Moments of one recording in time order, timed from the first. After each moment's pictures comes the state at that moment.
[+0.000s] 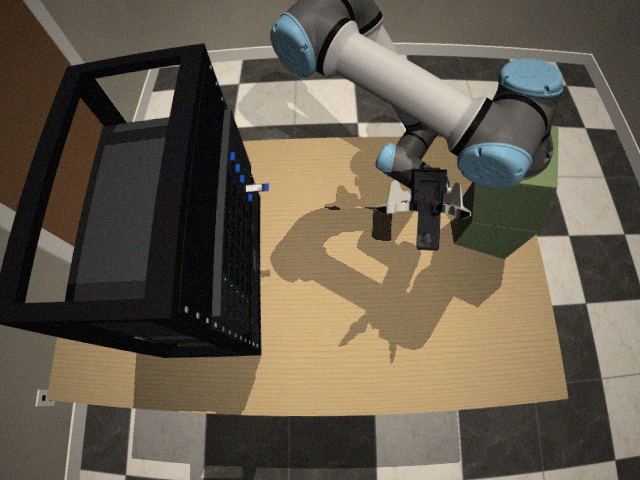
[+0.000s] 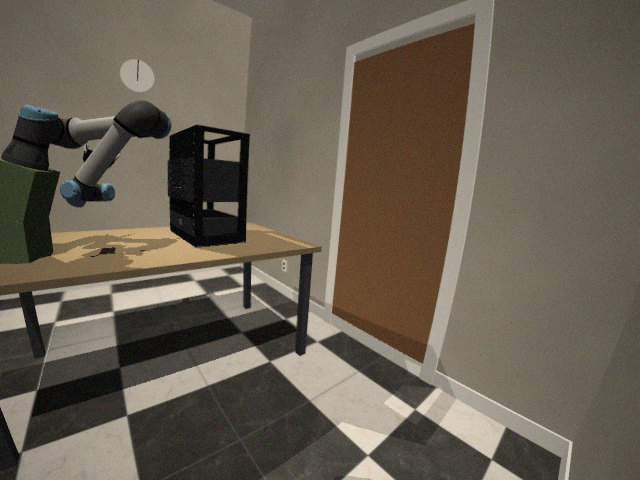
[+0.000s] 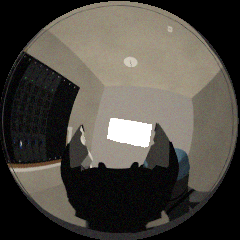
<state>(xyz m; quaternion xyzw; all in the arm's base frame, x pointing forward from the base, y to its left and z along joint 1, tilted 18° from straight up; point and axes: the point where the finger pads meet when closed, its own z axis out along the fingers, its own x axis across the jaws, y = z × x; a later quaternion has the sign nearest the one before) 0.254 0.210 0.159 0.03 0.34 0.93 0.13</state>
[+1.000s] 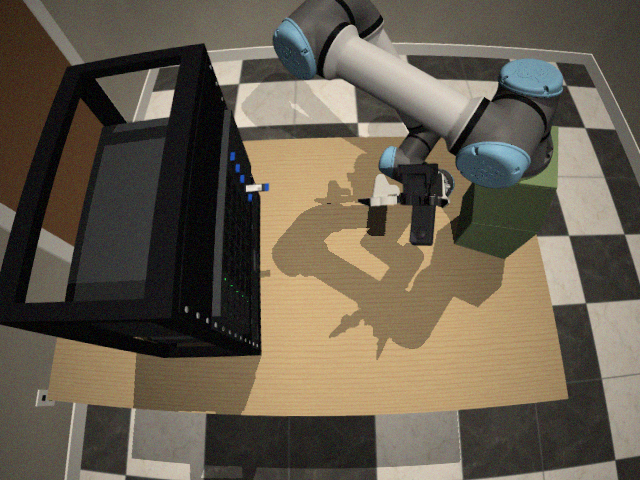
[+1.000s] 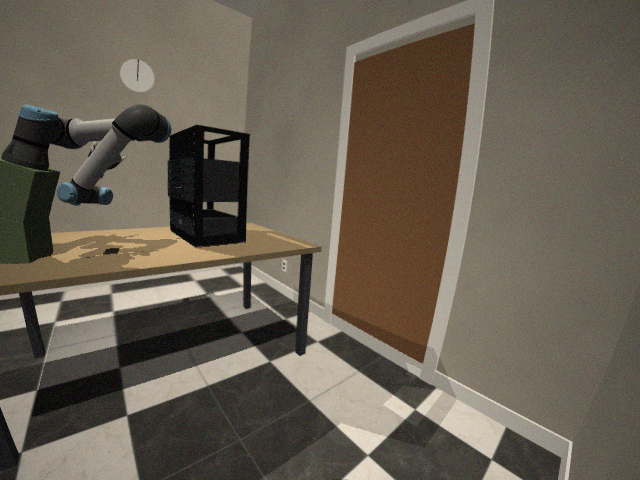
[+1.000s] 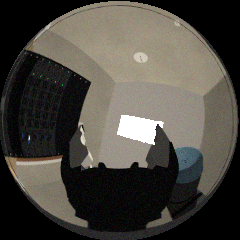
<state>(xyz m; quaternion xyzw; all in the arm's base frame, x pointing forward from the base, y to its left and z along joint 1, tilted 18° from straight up) 0.285 0.190 0.173 0.10 0.31 0.94 0.13</state>
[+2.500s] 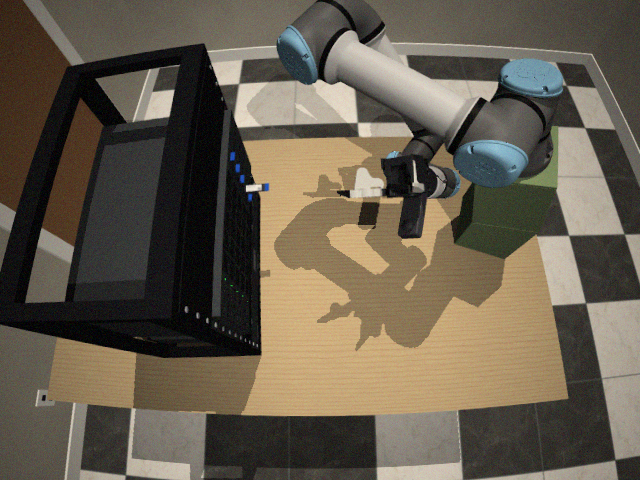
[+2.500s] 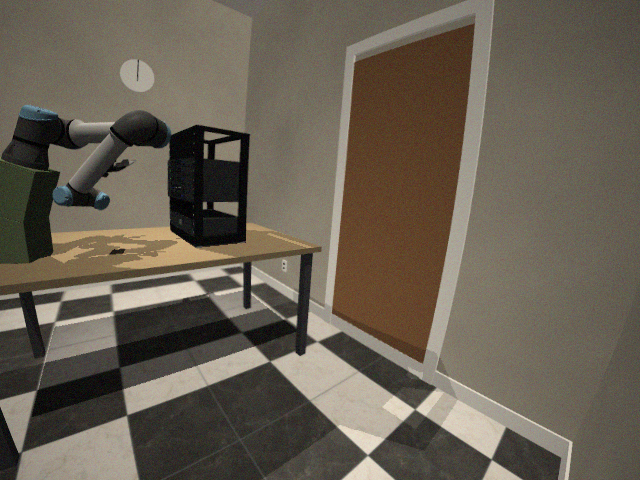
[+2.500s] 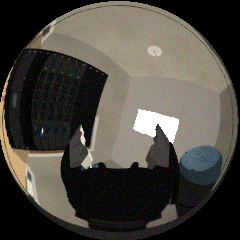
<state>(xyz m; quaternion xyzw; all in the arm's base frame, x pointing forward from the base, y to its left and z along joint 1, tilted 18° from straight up) 0.332 0.156 0.180 0.21 0.26 0.93 0.13</state>
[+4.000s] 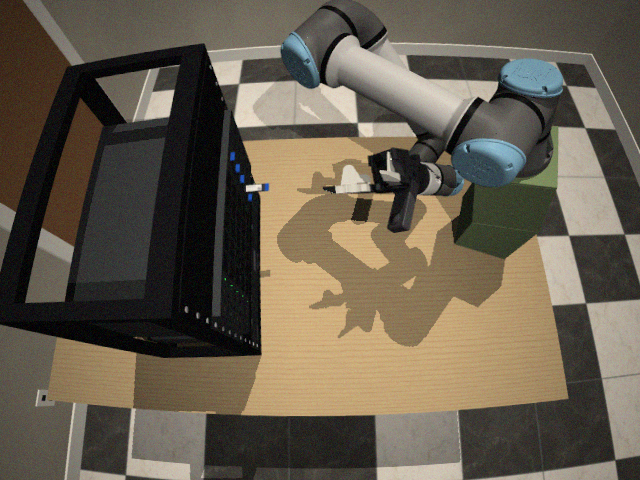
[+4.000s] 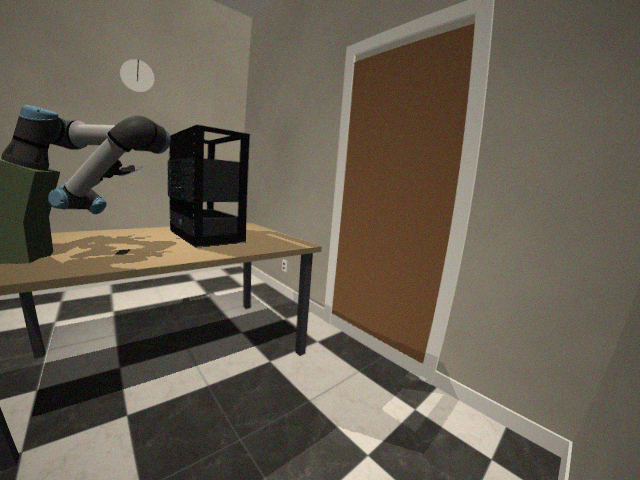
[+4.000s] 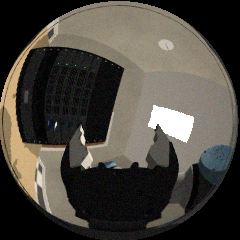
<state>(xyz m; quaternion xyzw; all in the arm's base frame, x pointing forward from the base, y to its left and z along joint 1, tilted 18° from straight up) 0.374 0.121 0.173 0.30 0.21 0.92 0.12</state>
